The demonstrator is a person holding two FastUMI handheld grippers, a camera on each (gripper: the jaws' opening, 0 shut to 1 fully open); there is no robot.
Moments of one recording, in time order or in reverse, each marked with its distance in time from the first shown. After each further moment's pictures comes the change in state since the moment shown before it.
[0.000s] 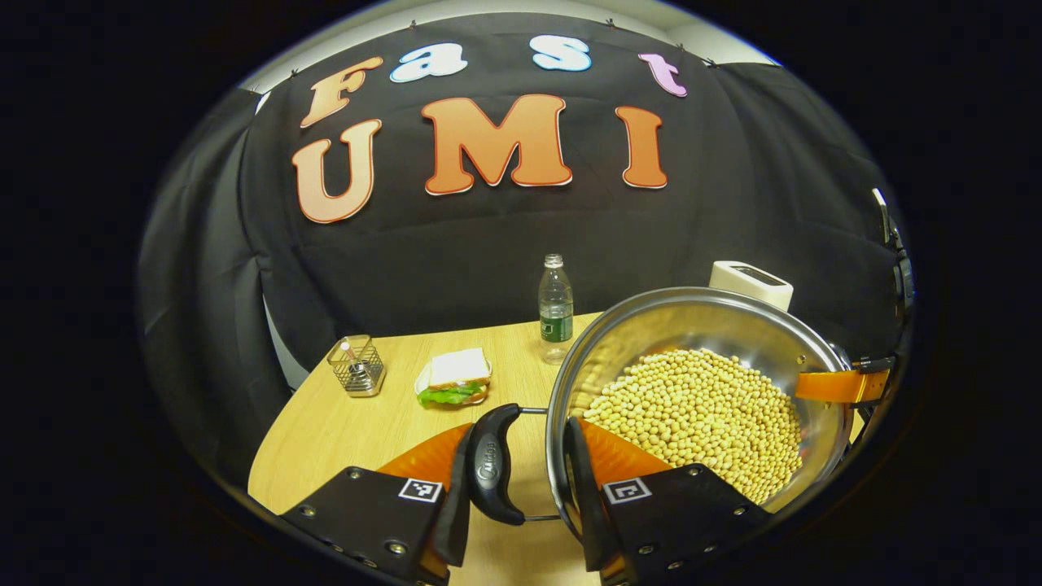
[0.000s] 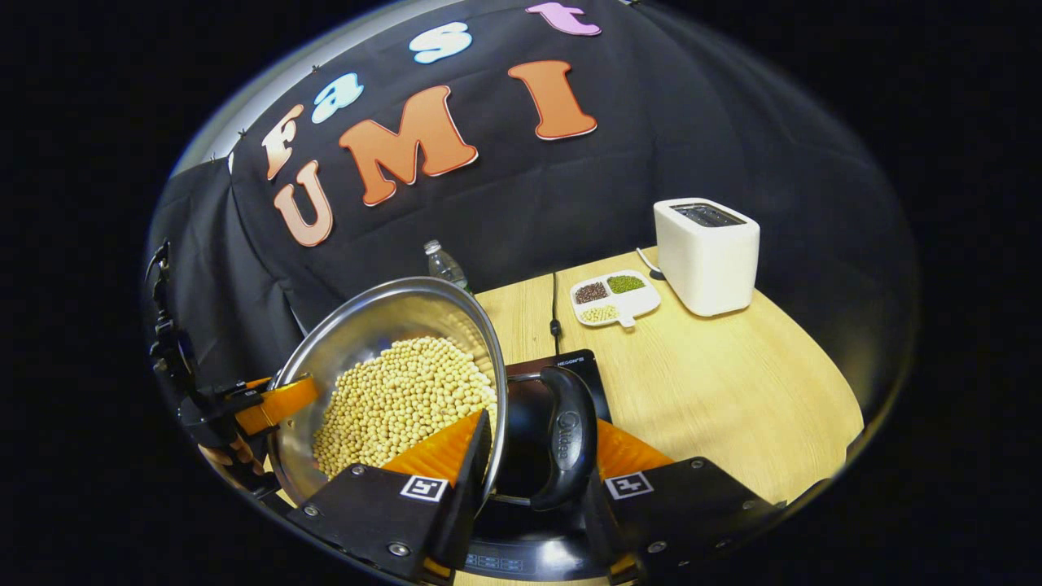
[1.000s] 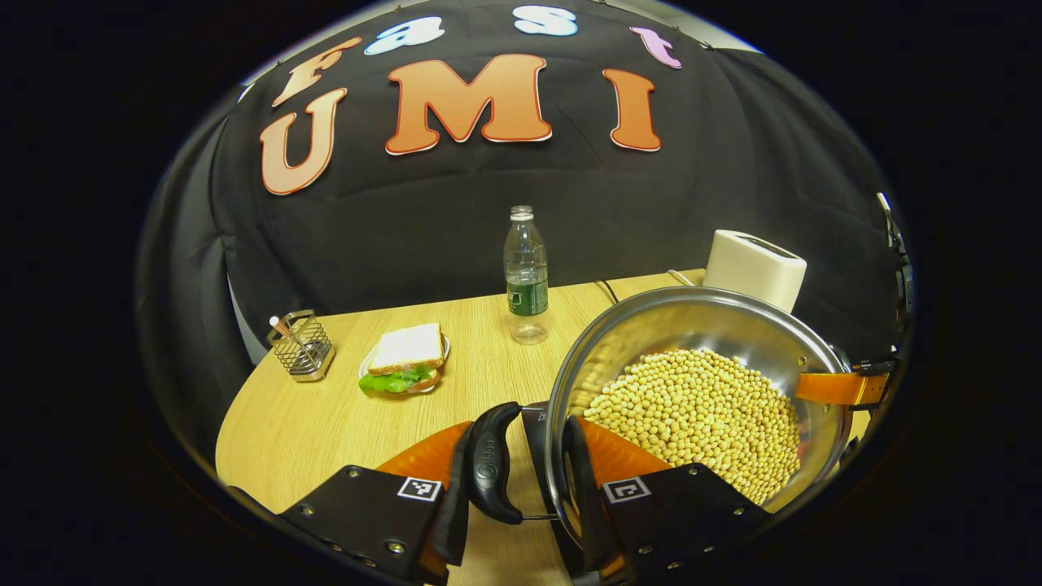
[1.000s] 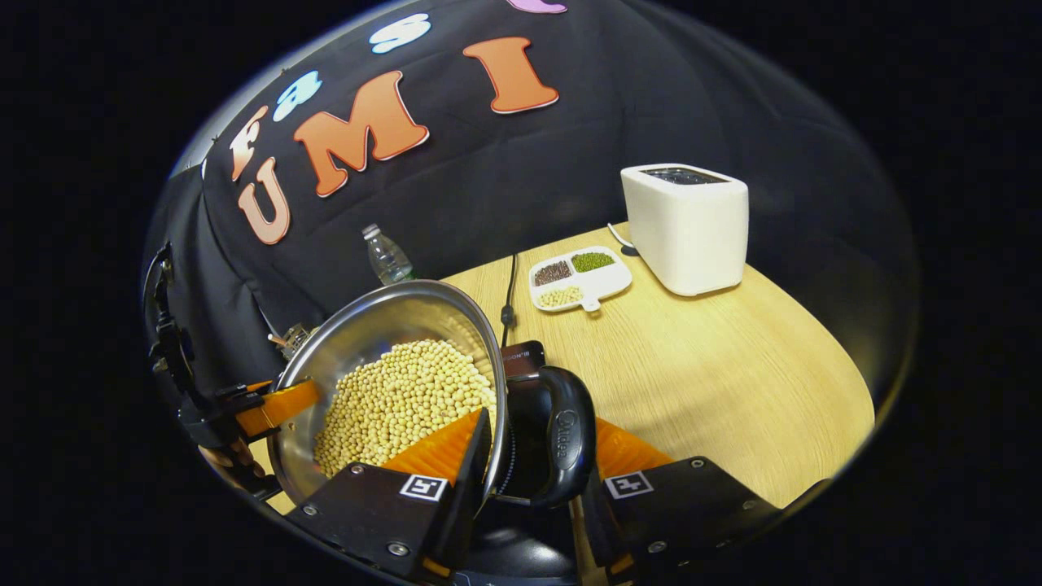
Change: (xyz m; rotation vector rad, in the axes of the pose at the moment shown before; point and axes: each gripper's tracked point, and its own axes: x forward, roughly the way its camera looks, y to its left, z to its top) left arm 0.003 -0.002 -0.001 -0.001 0.090 -0.026; right arm 0.016 -0.019 -0.010 0.058 0.053 -0.057
